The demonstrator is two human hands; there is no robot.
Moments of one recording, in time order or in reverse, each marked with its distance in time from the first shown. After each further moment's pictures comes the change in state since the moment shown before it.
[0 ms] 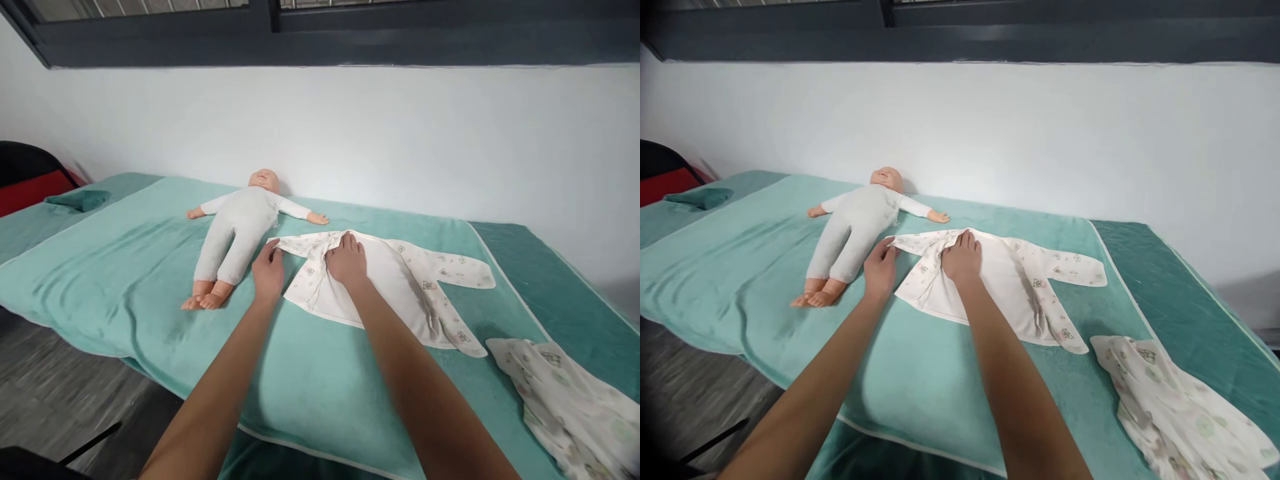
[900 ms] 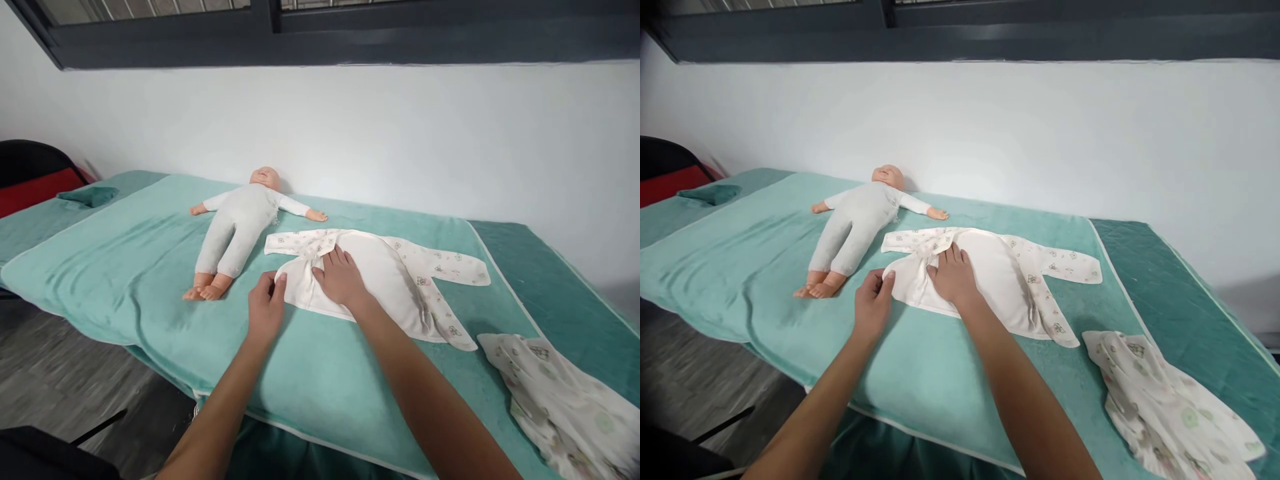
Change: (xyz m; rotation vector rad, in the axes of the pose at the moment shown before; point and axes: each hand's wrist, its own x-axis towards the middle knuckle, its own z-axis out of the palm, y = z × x) left_hand -0.087 0.029 -0.031 0.074 0.004 0.022; right_hand -0.057 0.004 0.005 0.028 0.060 -0.353
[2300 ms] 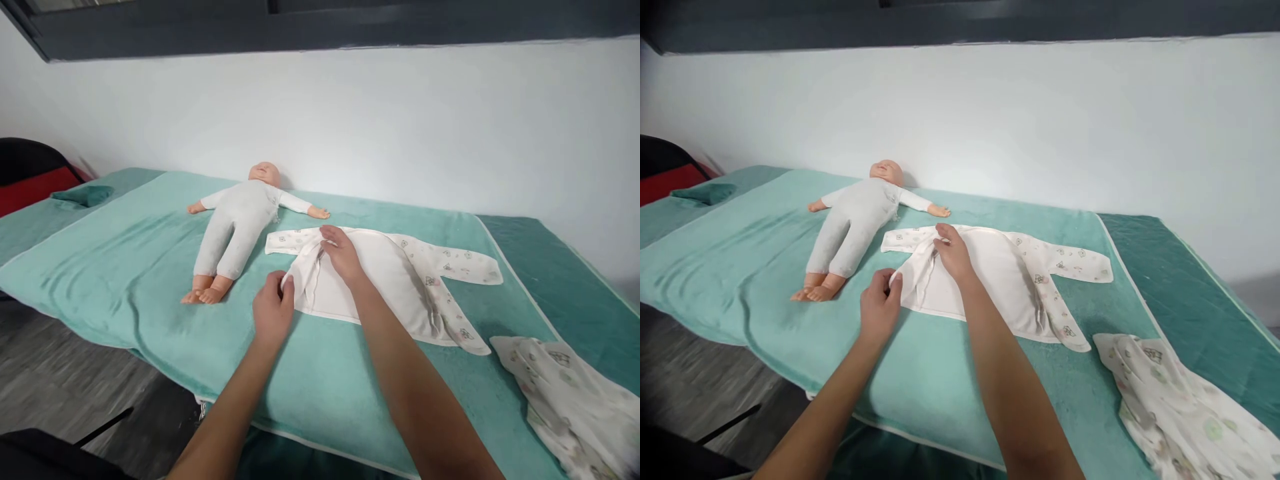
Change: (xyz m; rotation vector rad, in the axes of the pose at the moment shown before) left_hand 0.001 -0.002 0.008 0.224 -0.030 0.017; right_hand 0.052 0.007 0.002 1.173 0.280 0.136
